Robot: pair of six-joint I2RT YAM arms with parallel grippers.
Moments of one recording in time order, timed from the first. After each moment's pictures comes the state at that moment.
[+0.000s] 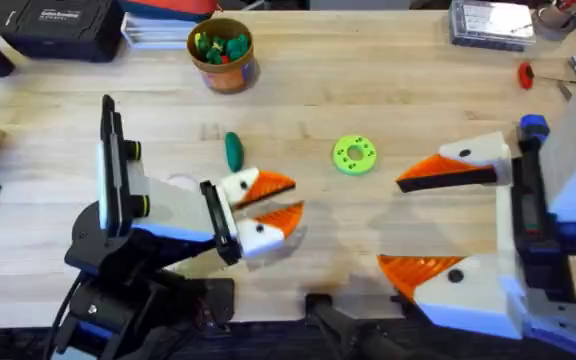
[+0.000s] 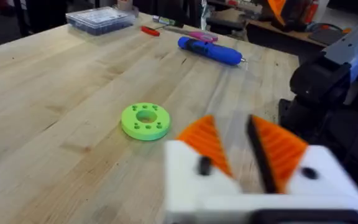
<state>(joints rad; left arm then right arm) -0.31 0.01 0.01 -0.09 0.90 -0.10 0.78 0.80 1.20 -1.31 -0.38 -0.03</state>
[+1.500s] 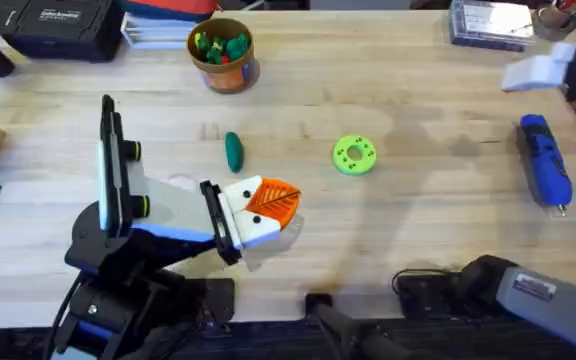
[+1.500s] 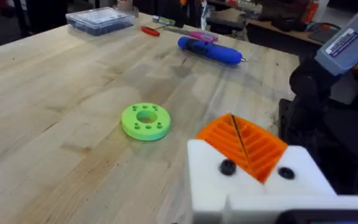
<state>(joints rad) -0.31 0.01 0.01 -0.09 0.90 -0.10 -0.45 1.26 1.20 -0.98 -0.15 -0.22</state>
